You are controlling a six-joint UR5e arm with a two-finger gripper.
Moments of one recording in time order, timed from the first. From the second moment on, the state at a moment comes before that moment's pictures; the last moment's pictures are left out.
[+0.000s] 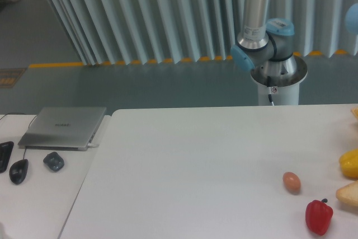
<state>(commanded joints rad) 2.79 -1.79 -1.63 -1.08 1.62 1.86</state>
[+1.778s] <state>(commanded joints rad) 2.76 -1.80 -1.61 -1.07 1.48 1.82</state>
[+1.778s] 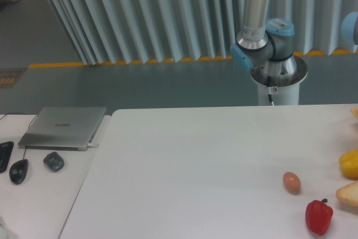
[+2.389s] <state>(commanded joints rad) 2.74 -1.83 -1.60 -1.07 1.47 1.79</state>
